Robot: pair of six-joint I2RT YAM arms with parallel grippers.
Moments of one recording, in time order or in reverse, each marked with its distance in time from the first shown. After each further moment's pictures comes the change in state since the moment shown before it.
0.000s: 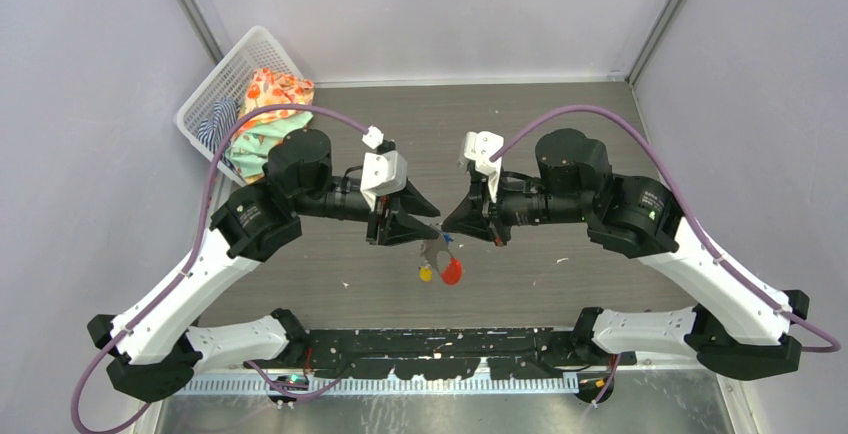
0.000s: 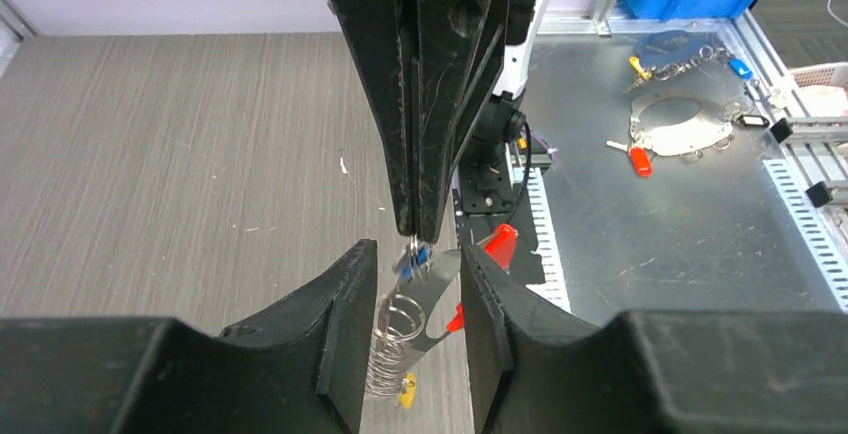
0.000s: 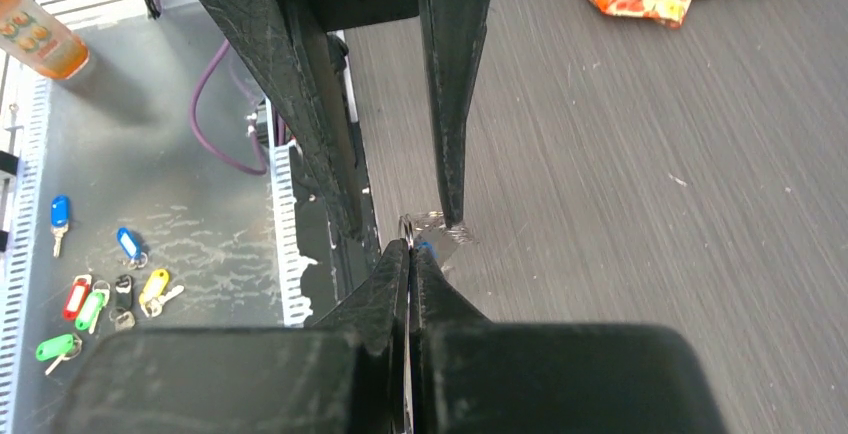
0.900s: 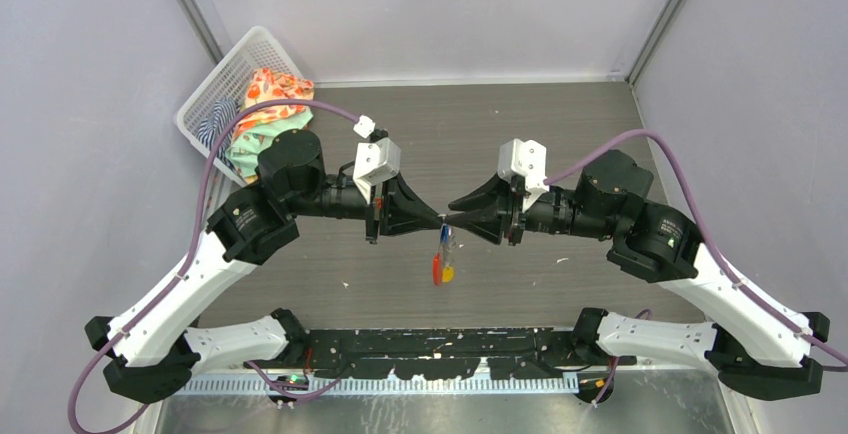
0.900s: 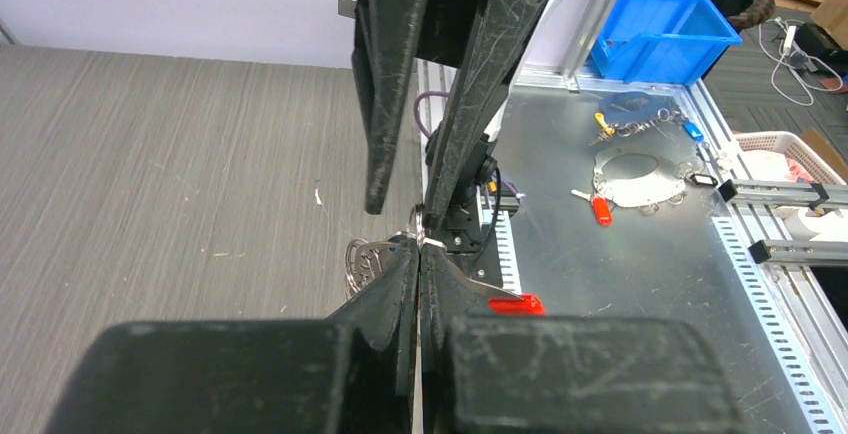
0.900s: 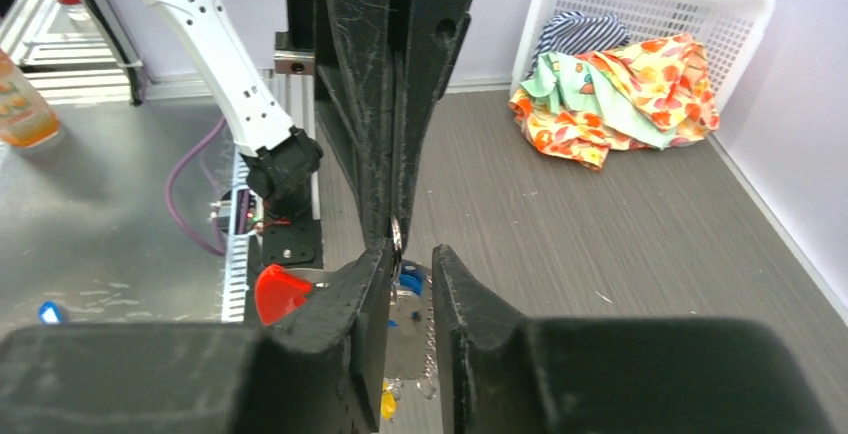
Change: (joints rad) left arm -0.007 -0.015 -0.001 0.080 -0.011 -0.154; right arm 0.000 -0.172 -0.202 0.322 0.012 -0.056
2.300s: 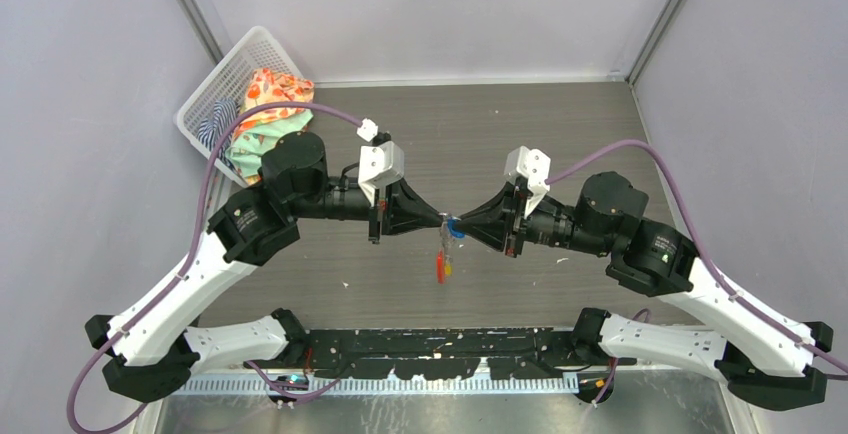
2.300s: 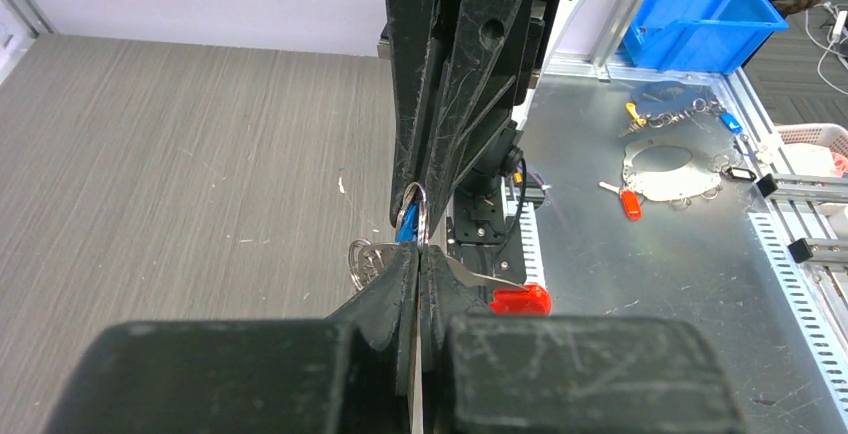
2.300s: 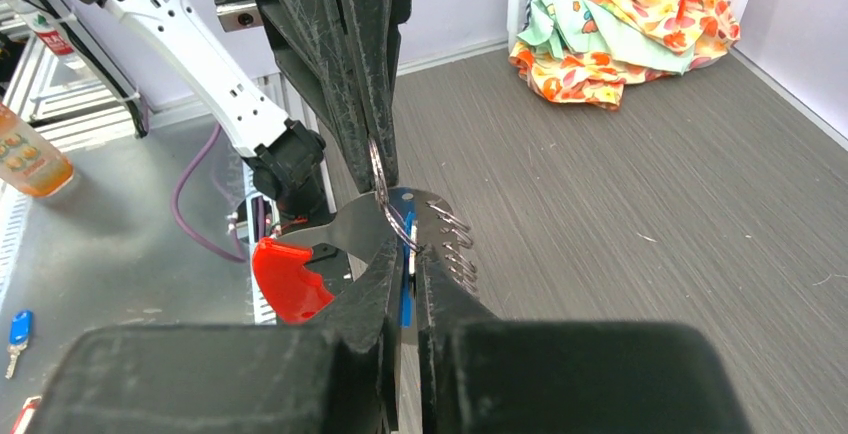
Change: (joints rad) left arm -0.017 0.000 0.000 -0.027 -0.066 0.051; right arm 0.000 -0.108 -0.188 0.071 0.097 0.177
